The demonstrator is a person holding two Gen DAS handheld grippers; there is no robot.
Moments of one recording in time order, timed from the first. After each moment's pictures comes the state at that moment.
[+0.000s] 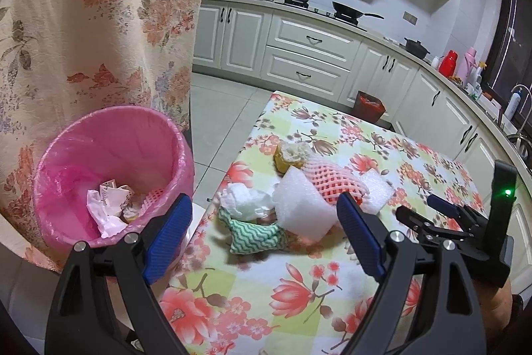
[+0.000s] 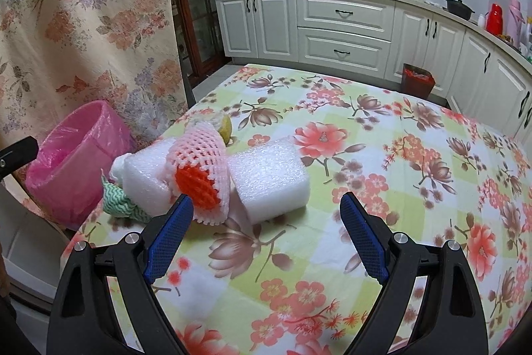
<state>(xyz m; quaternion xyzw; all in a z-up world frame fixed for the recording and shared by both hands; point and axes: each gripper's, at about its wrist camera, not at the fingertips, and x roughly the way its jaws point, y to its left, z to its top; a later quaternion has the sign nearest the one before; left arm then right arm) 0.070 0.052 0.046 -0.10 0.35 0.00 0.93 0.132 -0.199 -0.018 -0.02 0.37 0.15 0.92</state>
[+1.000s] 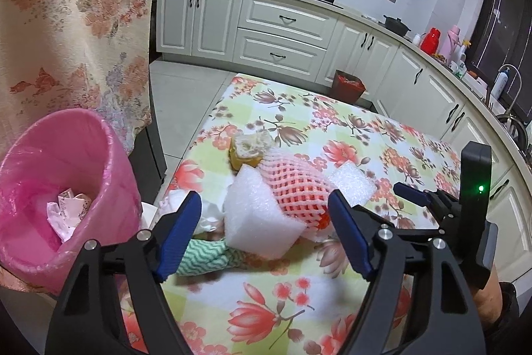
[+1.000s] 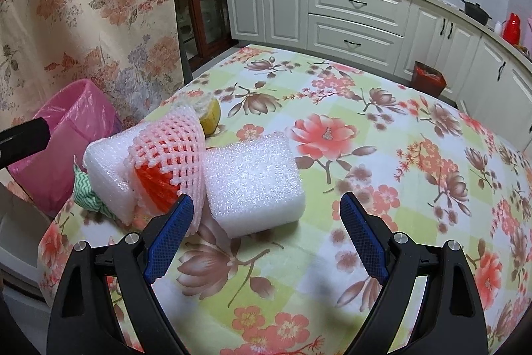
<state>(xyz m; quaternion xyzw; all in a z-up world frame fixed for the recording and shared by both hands) 0.127 0.007 0.022 -0.09 0.38 -0.06 0.92 0.173 -0.196 -0.047 -0.05 0.40 0.17 0.90</state>
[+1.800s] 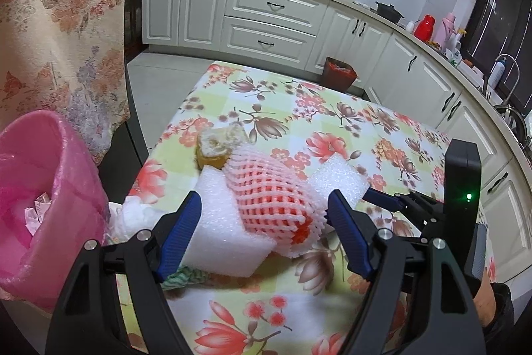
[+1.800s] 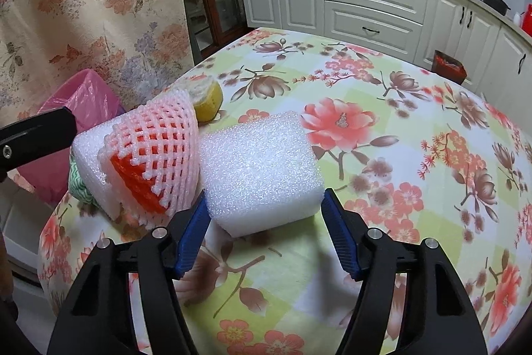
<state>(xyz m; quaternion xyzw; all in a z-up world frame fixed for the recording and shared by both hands) 0.159 -0.029 0.003 -0.08 0.40 -0.08 0.91 0.194 -0.202 -0.070 -0.04 0.42 0.21 0.88</state>
